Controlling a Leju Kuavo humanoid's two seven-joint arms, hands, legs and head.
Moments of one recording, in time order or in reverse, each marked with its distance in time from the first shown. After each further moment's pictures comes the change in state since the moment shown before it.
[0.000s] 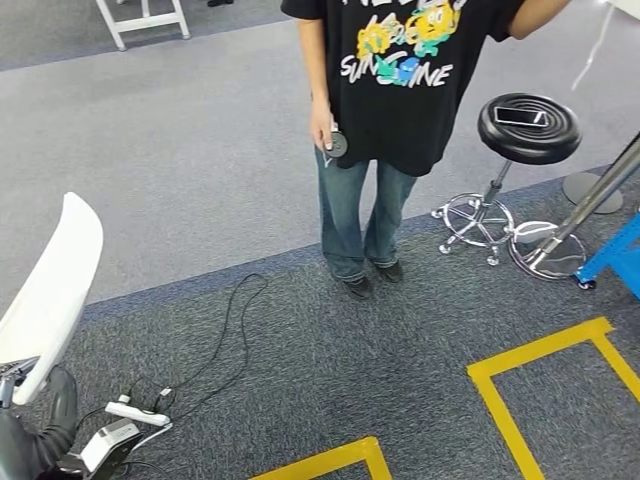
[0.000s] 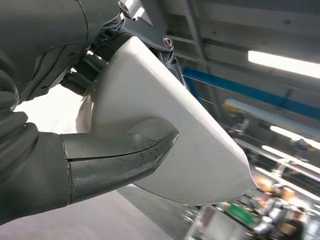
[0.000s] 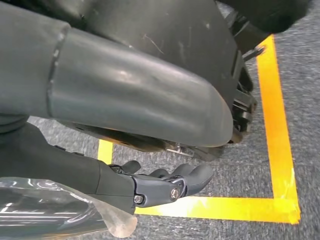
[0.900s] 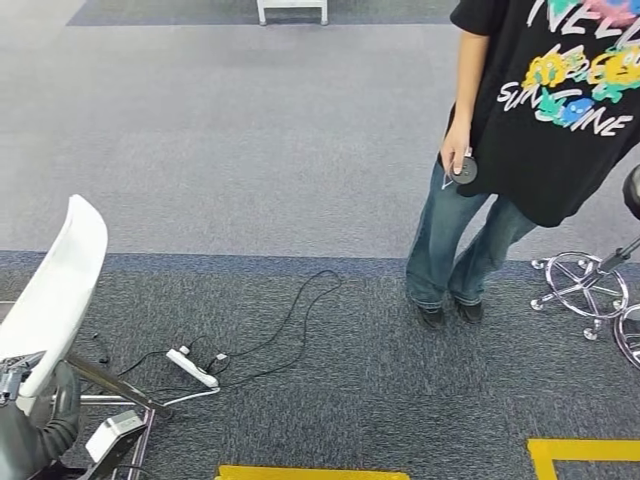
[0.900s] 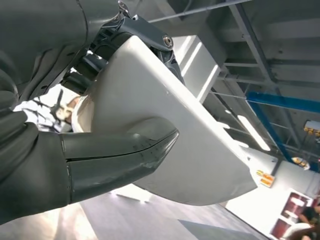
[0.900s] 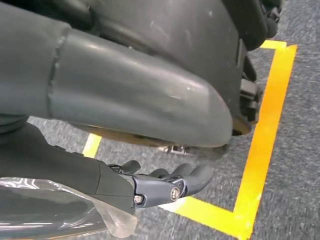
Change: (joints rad) left arm 0.000 0.003 0.007 -0.001 -0.037 0.000 0.042; right arm -0.002 0.000 0.000 0.000 0.000 -0.005 0.001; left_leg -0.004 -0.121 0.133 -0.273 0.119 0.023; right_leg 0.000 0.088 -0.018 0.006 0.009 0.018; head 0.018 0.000
